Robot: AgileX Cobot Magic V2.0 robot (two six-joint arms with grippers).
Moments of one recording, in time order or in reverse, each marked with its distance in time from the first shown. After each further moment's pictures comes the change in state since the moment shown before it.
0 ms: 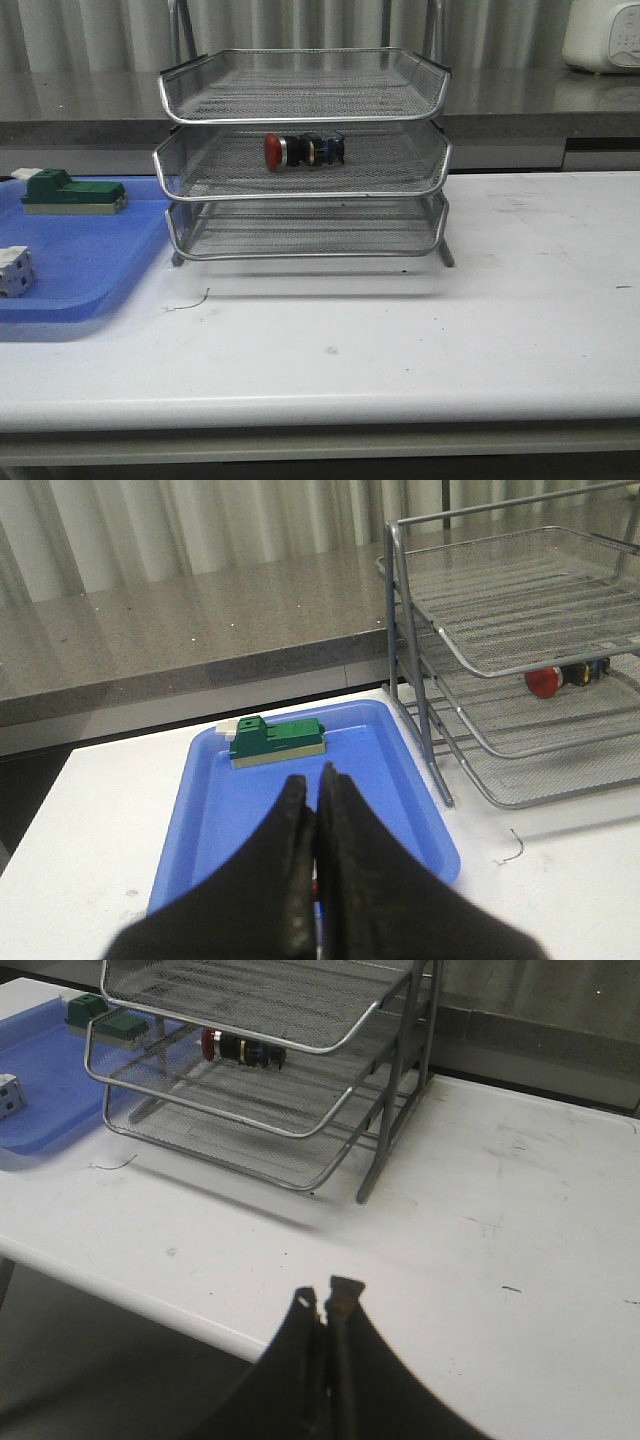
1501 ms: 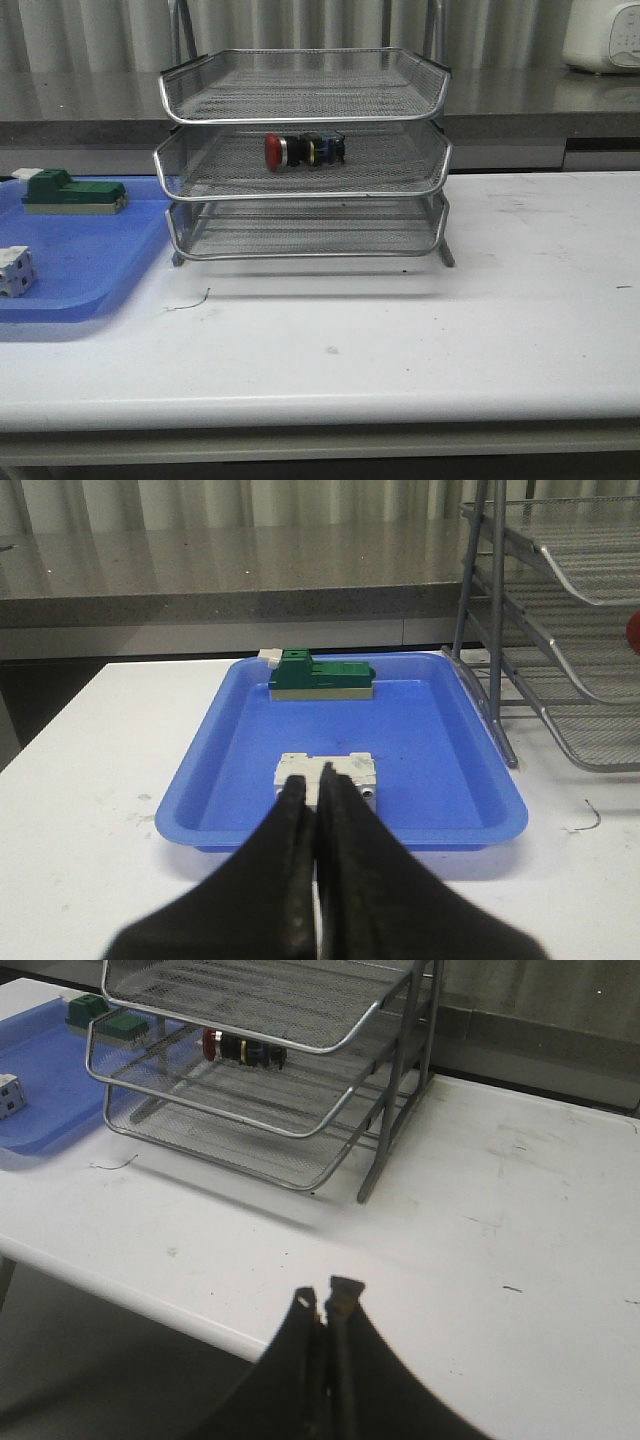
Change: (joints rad) left arm 0.000 -0.080 0.382 0.226 -0.332 -0.322; right arm 0.000 0.000 0.000 0.002 -0.002 0.000
